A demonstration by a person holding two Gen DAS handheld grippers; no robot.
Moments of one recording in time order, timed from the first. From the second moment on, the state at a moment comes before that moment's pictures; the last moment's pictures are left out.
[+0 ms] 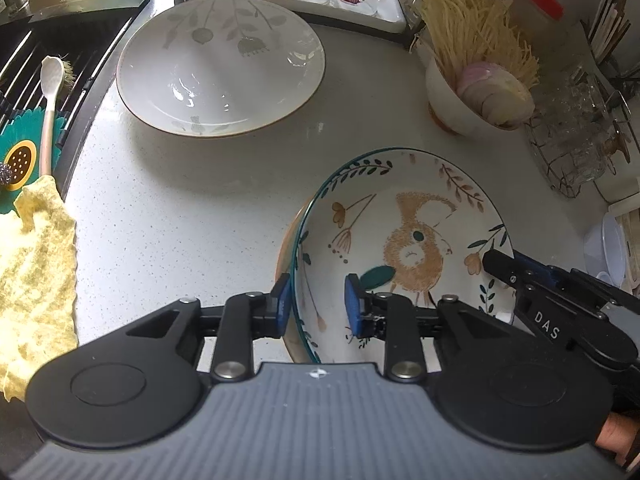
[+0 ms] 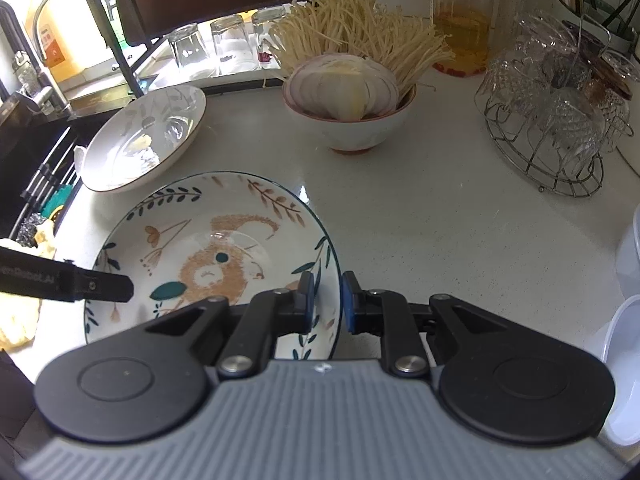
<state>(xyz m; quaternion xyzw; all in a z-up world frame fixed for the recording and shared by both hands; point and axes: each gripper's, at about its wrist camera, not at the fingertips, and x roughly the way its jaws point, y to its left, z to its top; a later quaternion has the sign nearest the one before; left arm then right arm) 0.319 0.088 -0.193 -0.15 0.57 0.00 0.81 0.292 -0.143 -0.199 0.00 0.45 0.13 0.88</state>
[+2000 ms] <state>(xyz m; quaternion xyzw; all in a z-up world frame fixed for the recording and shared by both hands) 0.125 0.105 0.002 -0.06 0.32 -0.06 0.94 0.113 -0.125 -0.034 0.08 0.28 0.17 0.94</state>
